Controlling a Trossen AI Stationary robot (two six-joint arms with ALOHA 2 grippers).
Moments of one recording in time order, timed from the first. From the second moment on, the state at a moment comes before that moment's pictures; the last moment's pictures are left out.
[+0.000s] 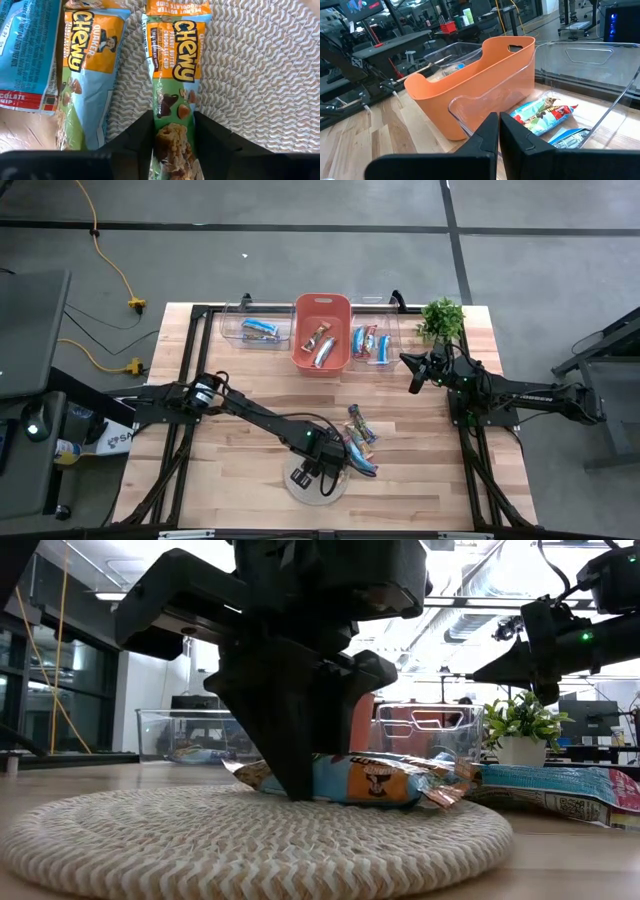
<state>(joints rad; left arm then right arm) -0.35 2.20 1.69 -0.76 0.06 0.28 -0.27 0.37 0.01 0.22 0.28 0.36</state>
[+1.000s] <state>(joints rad) -0.35 2.21 1.87 -1.01 0.12 0.32 -0.27 0.37 0.01 0.22 0.28 0.36</state>
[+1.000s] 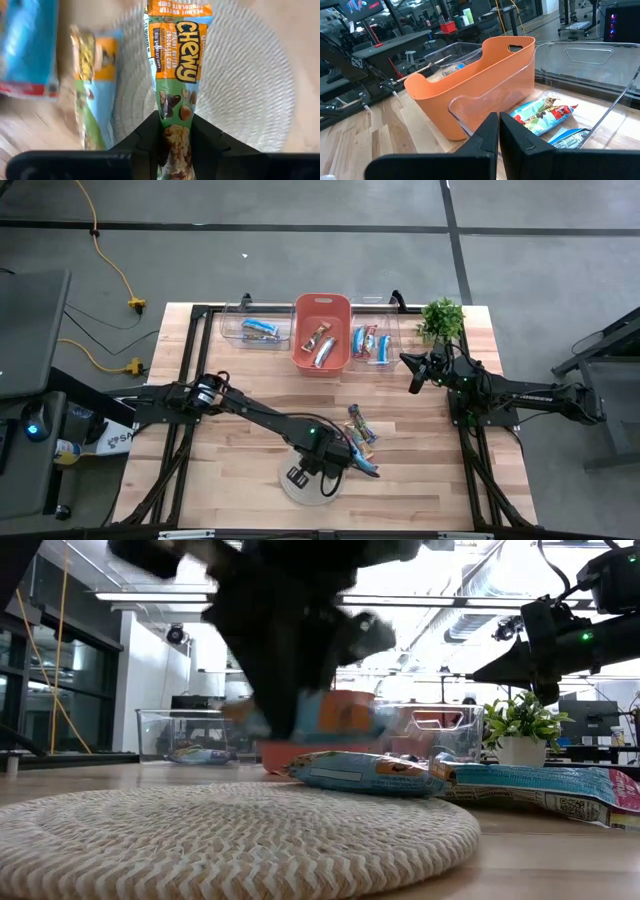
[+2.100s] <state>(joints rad) -0.09 2.13 2.36 -0.78 0.49 0.09 -0.27 0.37 0.01 0.22 0.28 0.36</state>
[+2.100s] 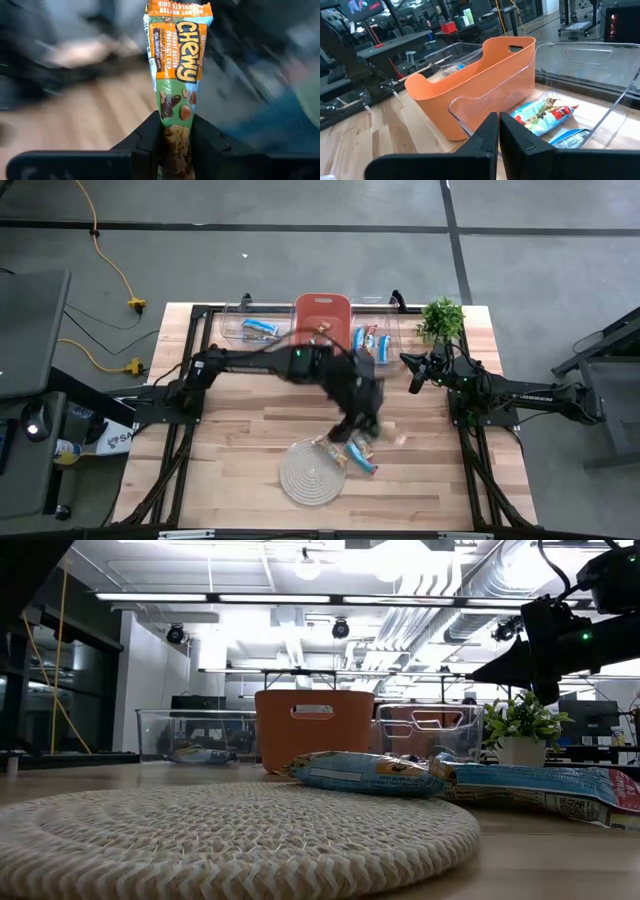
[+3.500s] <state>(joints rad) 0.43 2.13 1.96 -1.00 -0.16 -0.97 -0.27 0.37 0.01 0.22 0.28 0.36</state>
